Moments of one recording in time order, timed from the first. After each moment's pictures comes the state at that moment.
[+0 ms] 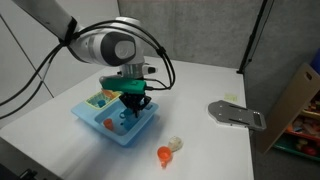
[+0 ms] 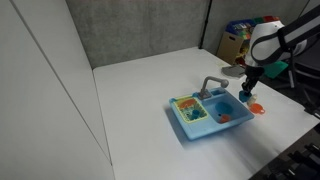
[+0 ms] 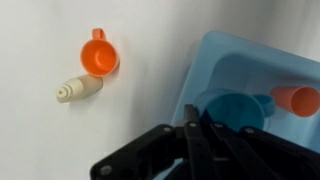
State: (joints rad) arm -0.13 0.46 -0.08 -2.09 -0.08 2.35 -0.26
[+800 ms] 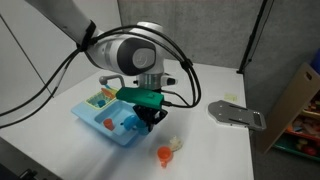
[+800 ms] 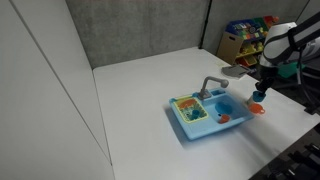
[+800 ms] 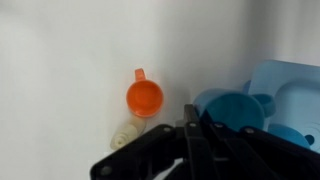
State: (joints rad) arm -0.22 0.48 -0.13 -2.08 -0.08 2.32 -0.26
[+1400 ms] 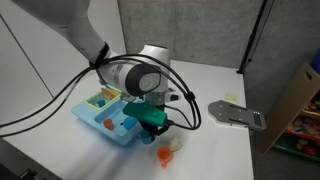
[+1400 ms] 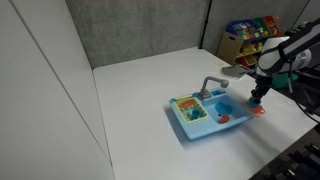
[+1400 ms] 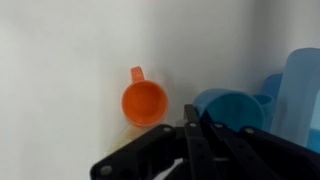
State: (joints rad) arm -0.27 0.61 -0.11 -2.05 -0.04 2.42 -0.27
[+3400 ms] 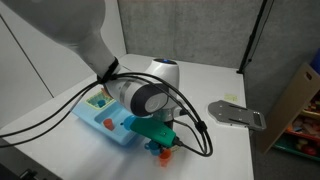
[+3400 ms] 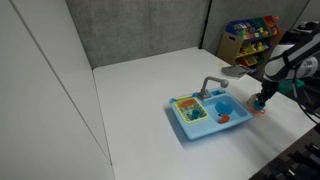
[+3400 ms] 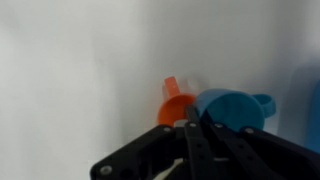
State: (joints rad) arm -0.34 0.66 -0.12 -2.08 -0.03 2.56 -0.28
